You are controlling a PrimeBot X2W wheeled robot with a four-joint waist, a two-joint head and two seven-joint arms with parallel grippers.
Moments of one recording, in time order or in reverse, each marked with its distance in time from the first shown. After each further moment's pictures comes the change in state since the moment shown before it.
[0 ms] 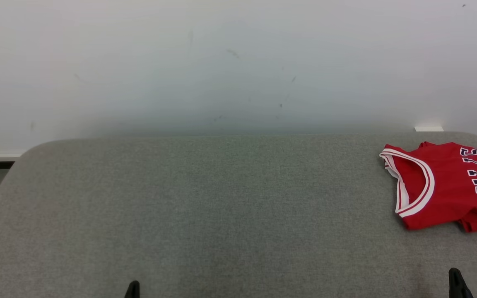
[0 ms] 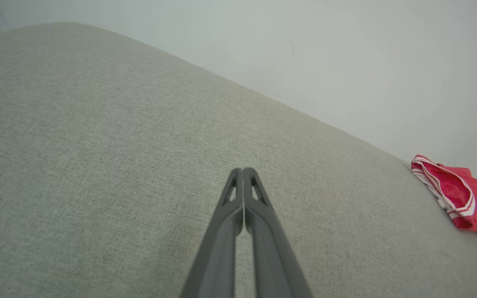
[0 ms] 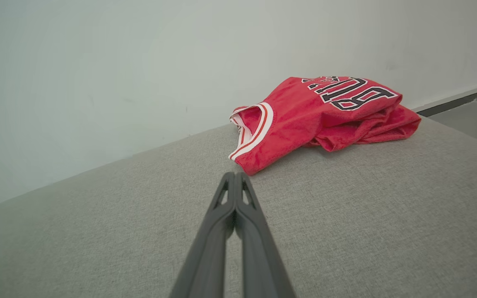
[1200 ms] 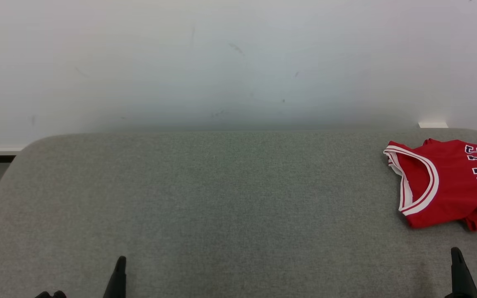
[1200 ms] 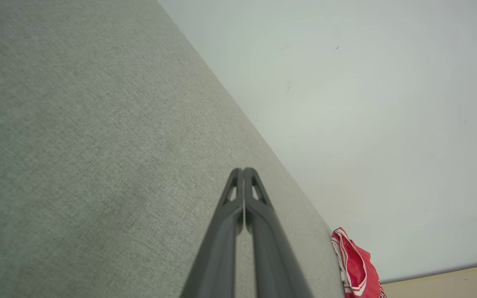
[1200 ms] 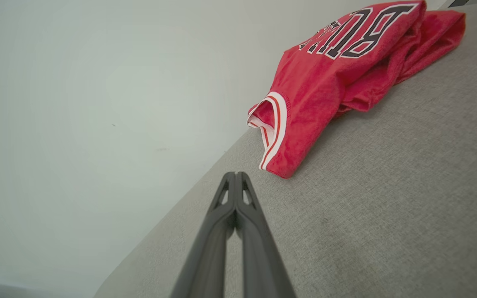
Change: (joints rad) left arm -0.109 0.021 0.062 0.026 -0.551 -0.052 0.114; right arm -0.099 -0.002 0.003 0.015 0.524 0.000 0.127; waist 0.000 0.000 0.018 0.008
